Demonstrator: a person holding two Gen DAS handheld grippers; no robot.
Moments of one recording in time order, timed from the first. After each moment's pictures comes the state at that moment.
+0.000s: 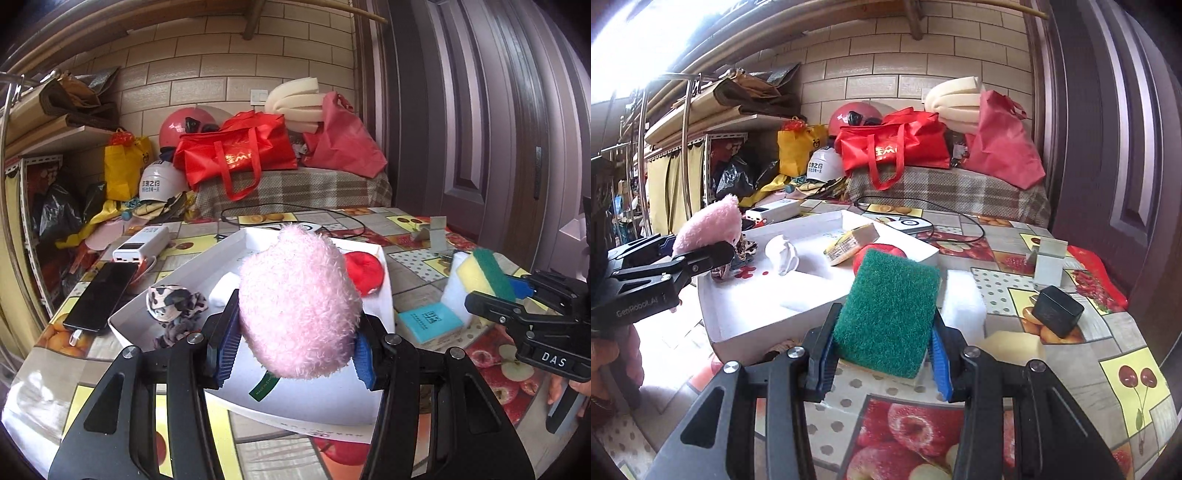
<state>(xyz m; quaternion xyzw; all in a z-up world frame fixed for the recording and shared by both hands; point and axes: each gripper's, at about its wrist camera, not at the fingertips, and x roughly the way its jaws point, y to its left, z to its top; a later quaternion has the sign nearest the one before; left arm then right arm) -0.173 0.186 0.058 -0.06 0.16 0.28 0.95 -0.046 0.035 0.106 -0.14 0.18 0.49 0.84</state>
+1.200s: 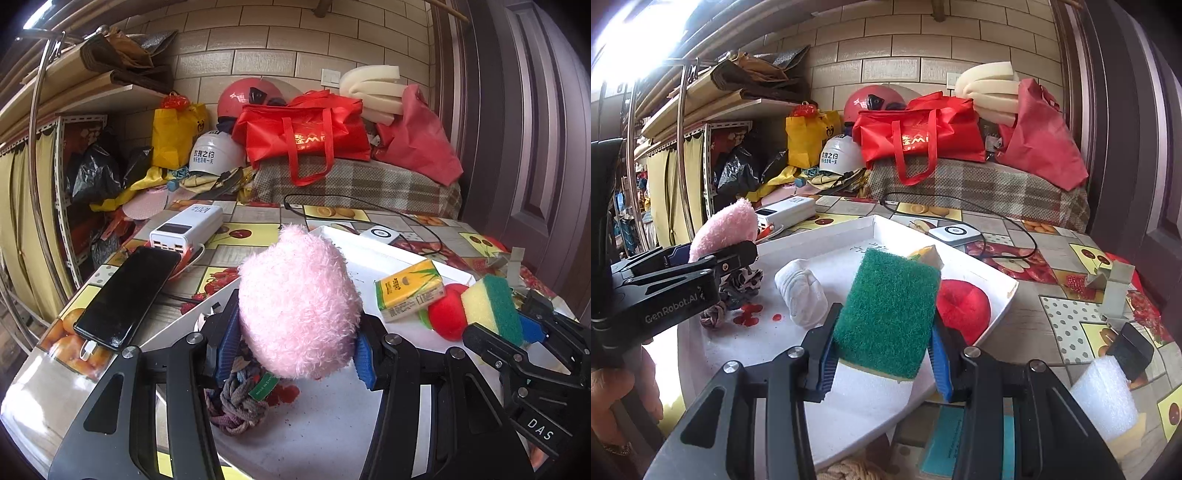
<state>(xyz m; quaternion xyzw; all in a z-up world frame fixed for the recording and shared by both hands) -0.147 0.280 0.051 -0.12 0.17 0.37 0.91 -0.041 0.146 0.098 -0.15 0.20 0.50 0.83</state>
